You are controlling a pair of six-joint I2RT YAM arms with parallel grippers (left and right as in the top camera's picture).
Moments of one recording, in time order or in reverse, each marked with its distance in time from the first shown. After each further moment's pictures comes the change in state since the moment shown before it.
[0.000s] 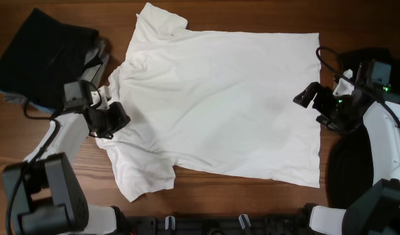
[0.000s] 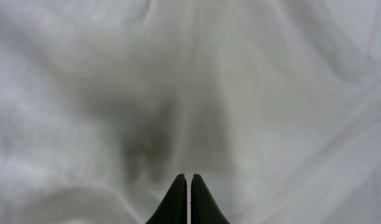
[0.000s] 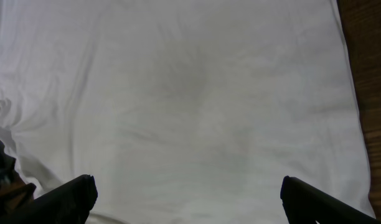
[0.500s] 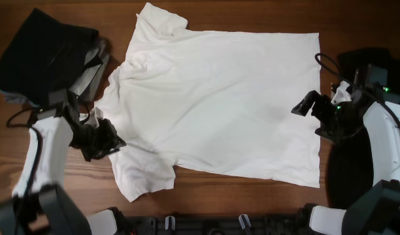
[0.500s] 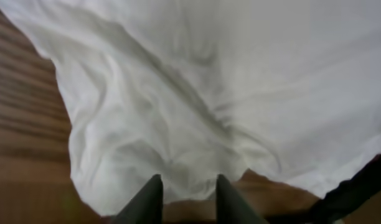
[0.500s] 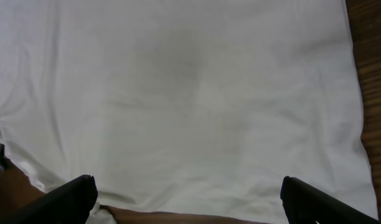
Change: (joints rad) left arm 0.090 -0.164 0.095 -0.639 -0.020 0.052; right arm 0.000 -0.010 0.000 -0.151 0.023 0.008
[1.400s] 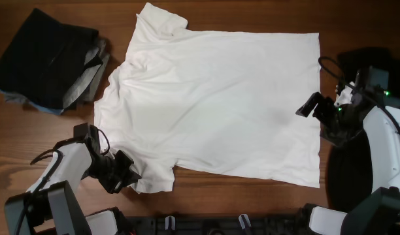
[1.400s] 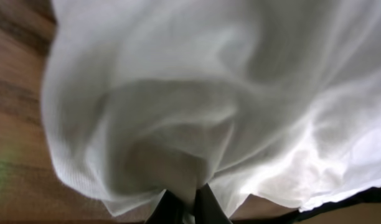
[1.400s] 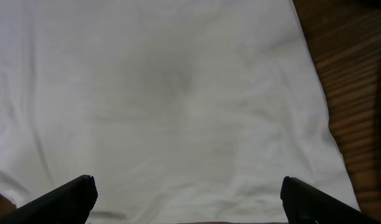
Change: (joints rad) left arm -0.029 -0.017 -0.374 0.205 0.049 -0.312; right arm -0.004 -0.031 -0.039 0.024 0.090 0.098
